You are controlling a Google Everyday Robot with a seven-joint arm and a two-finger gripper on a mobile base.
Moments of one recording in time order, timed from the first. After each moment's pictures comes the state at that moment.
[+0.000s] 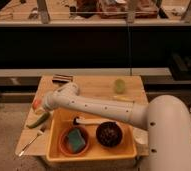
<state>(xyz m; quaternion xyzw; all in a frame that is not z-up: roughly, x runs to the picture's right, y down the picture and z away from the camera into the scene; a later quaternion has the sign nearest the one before) -0.300 0.081 0.780 0.39 -0.21 -0.87 0.21</state>
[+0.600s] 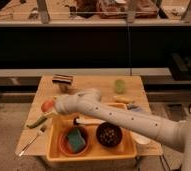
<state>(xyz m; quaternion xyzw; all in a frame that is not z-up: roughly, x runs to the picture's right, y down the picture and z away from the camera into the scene) -0.215 0.081 0.734 0.43 -0.18 -0.85 0.23</state>
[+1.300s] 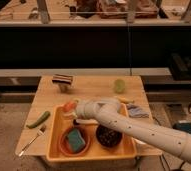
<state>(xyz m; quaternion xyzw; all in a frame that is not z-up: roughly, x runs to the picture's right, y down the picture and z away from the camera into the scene) -0.117 0.091 0.767 0.39 -0.14 -0.85 0.34</state>
